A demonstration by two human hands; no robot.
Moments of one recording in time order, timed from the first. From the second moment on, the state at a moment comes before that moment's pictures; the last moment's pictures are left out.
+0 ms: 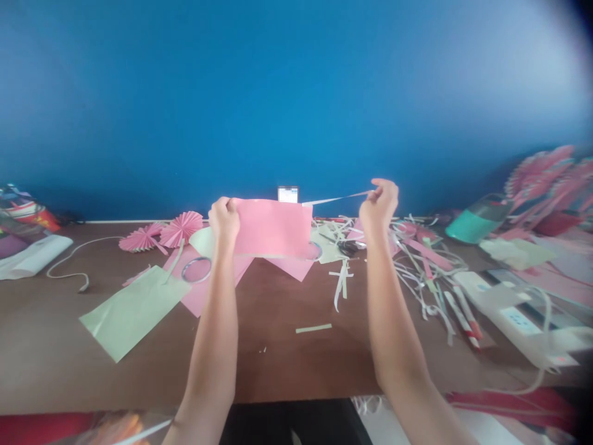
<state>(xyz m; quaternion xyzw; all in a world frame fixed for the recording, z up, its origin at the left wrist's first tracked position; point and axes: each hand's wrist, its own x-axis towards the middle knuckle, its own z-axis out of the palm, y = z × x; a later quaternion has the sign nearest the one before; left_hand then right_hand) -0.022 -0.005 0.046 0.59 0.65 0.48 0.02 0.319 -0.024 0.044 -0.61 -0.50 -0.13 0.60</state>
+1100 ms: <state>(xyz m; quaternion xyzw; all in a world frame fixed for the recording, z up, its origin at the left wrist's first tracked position) -0.038 0.003 0.031 0.76 0.54 0.32 0.15 0.269 -0.001 -0.006 -0.64 -0.73 0.17 0.13</state>
